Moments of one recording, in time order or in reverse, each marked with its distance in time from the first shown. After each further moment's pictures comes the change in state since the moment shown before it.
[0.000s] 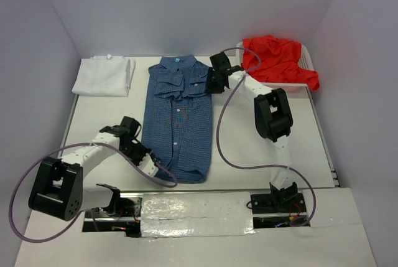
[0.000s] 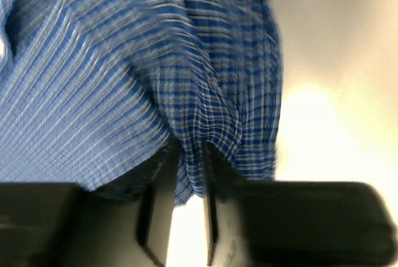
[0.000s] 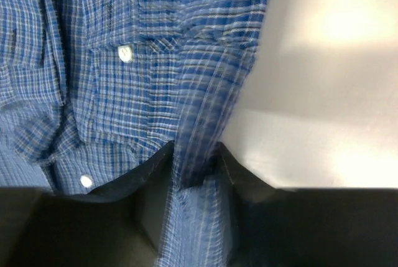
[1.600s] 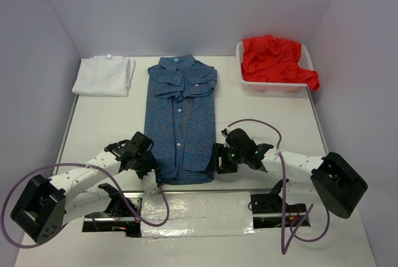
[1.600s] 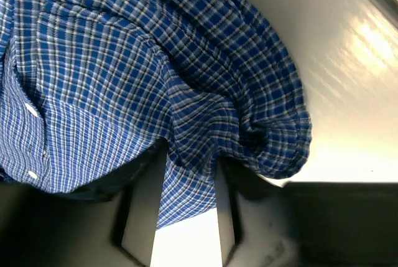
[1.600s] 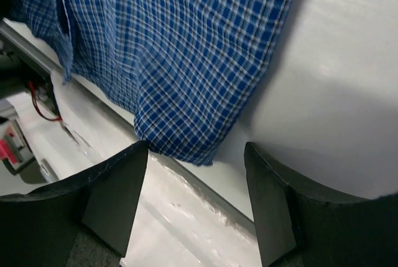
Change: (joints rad) left arm -0.354 -0.205 -0.147 0.127 -0.221 -0.029; right arm 0.339 -1.002 -1.369 0.380 -0.334 0.241
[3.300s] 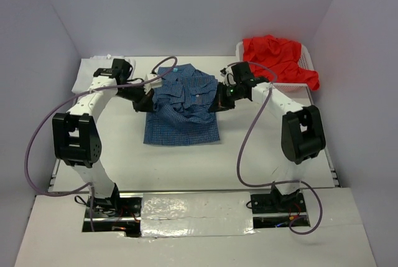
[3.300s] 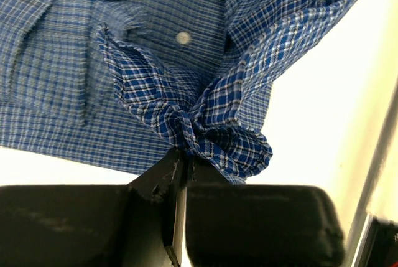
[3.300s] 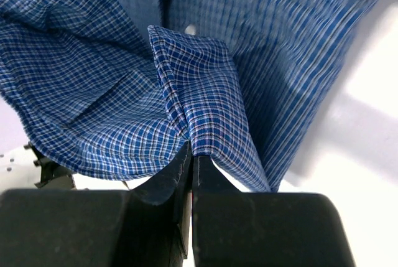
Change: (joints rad) left arm 0.506 0.693 1.012 -0.376 0.562 -0.938; right arm -0.402 0.552 0.915 -0.439 -0.258 -0.356
